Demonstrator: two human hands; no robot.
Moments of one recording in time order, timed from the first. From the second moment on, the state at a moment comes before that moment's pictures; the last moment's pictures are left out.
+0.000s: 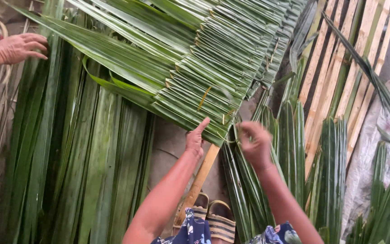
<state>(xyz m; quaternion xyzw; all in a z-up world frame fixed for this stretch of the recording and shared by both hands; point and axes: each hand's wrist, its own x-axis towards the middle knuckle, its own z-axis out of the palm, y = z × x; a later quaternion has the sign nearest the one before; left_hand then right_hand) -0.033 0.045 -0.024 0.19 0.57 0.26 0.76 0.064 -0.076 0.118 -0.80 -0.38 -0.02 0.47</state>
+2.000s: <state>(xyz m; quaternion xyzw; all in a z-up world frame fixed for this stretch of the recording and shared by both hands) -0.166 -0.027 0.036 0.32 0.43 -0.10 0.84 0.088 -0.076 0.068 -0.67 -0.14 0.37 0.63</state>
